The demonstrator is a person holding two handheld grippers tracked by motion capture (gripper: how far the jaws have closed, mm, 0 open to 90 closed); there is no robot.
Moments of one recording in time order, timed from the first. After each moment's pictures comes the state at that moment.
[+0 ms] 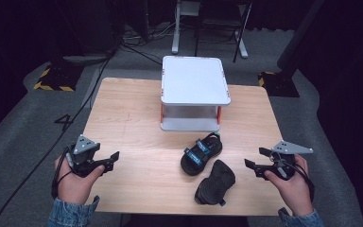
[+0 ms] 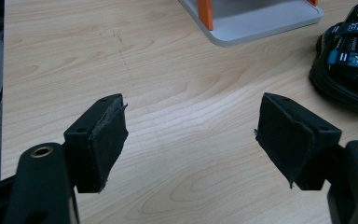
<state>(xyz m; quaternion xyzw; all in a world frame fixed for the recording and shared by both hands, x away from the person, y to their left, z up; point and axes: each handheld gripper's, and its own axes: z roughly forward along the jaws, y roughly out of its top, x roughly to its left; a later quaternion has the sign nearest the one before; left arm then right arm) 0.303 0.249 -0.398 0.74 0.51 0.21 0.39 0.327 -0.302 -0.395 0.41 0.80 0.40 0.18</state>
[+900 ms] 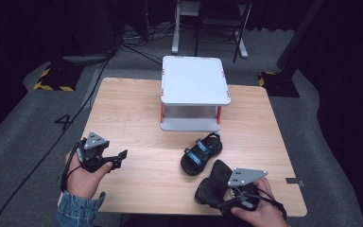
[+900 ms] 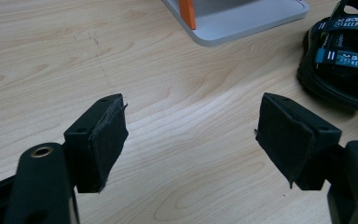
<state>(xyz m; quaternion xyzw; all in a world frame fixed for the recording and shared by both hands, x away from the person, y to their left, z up) 0.319 0.234 -0.403 0.76 0.49 0.19 0.39 0.264 -0.195 -0.407 0.25 0.88 0.41 0.06</state>
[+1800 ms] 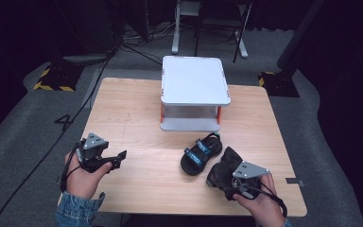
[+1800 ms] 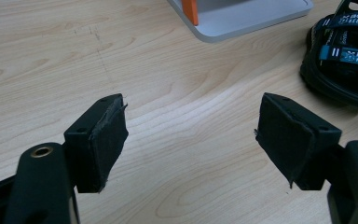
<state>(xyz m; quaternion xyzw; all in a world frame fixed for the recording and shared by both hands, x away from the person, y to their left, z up) 0.320 0.237 -0.407 0.76 0.50 0.18 0.39 0.293 -0.223 -0.436 0.30 0.86 0.36 0.20</state>
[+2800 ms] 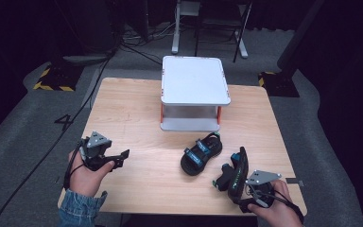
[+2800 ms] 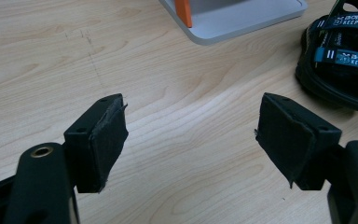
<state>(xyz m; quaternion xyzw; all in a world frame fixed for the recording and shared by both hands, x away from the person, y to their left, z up) 0.325 0.231 -0.408 0.76 0.49 0.18 0.39 0.272 -0.258 -0.441 0.35 0.88 0.29 0.13</state>
